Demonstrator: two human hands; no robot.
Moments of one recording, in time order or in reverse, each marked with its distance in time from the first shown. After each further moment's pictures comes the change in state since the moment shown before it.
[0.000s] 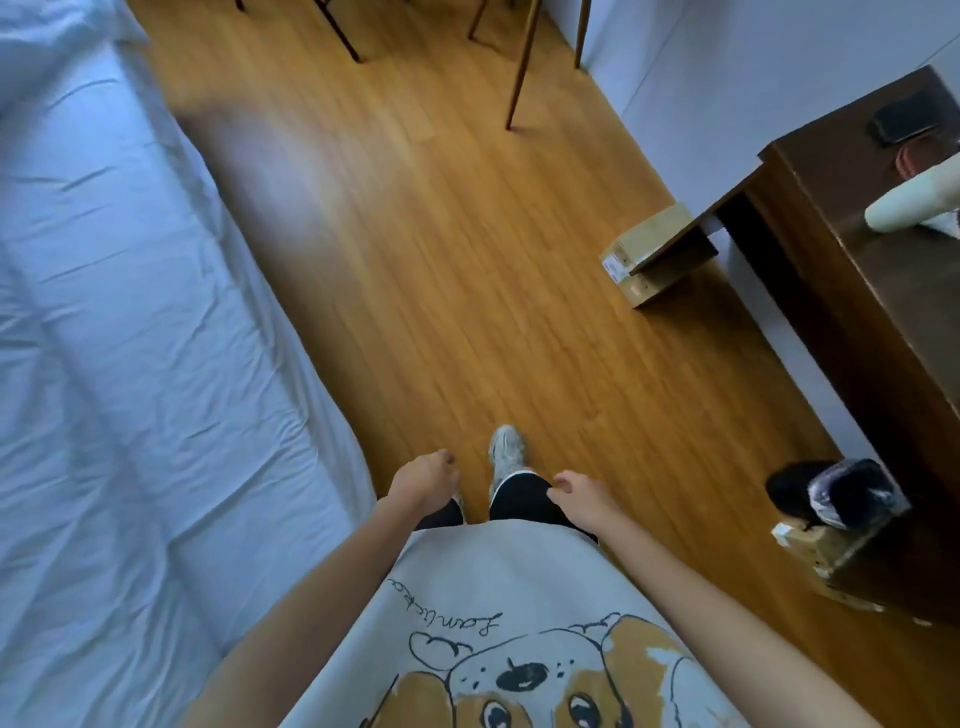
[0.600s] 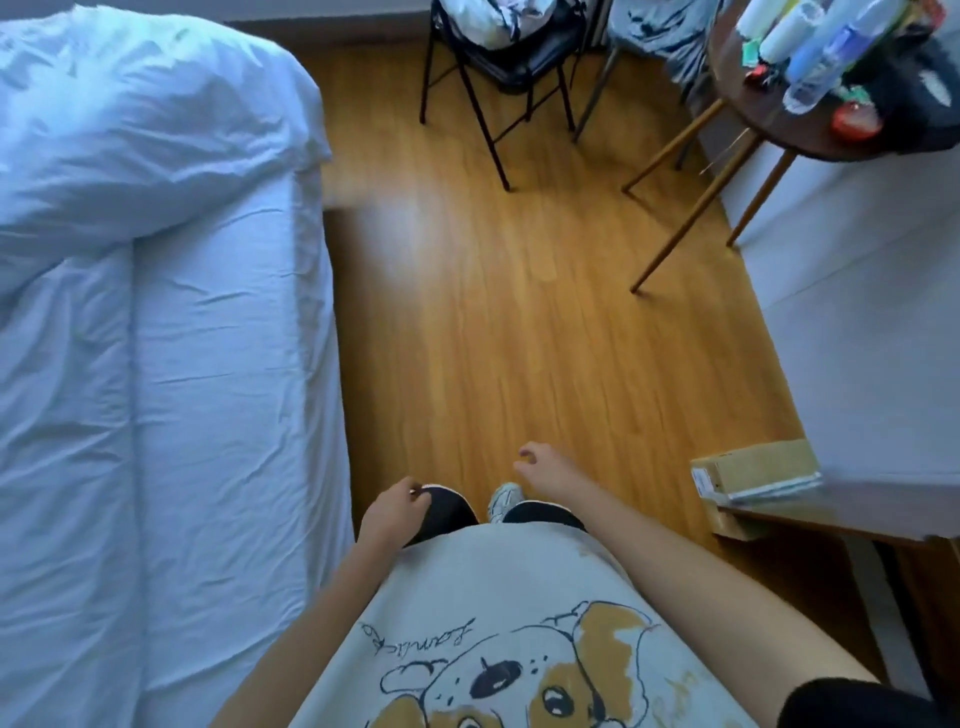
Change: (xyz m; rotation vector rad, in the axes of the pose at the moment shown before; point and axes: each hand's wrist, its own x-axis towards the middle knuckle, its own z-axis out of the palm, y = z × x) left_hand 0.173 0.013 -0.335 -0.470 0.310 -0.406; right_hand 0.249 -0.395 -0.267 -0.309 -0.156 -0.360
